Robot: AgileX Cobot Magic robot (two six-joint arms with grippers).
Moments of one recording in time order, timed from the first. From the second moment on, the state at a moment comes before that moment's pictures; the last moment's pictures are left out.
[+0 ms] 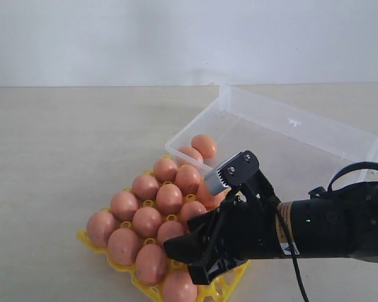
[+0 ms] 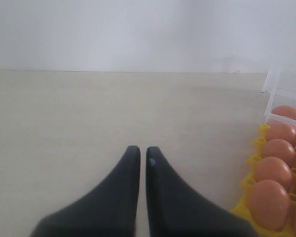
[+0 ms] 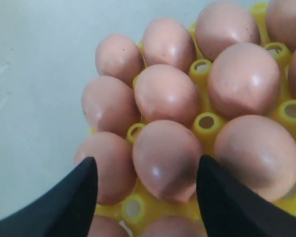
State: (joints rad) left arm -0.09 0.00 0.00 -0.12 0.28 0.08; right arm 0.46 1.74 -0.51 -0.90 -0.73 0.82
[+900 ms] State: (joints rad) left arm -0.09 0.00 0.00 -0.12 0.28 0.08; right arm 0.46 1.81 -1.53 -0.21 0.89 0.05
